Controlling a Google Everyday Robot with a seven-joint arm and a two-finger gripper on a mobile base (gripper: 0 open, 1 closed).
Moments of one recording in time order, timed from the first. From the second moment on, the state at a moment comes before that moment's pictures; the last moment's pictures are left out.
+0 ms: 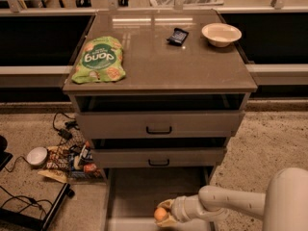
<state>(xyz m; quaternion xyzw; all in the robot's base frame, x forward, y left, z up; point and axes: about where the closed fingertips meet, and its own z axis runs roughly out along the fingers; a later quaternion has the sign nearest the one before) 0.436 -0.034 0.248 -0.57 0.70 0.31 0.30</state>
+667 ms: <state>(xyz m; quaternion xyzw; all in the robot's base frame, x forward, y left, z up) 0.417 -0.099 0.390 -0.54 0.69 0.36 0.32</state>
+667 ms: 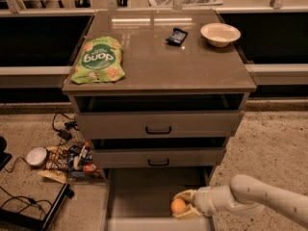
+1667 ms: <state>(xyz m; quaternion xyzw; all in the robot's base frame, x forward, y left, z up) 0.420 -0.174 0.603 -0.47 0.71 0.32 0.41</state>
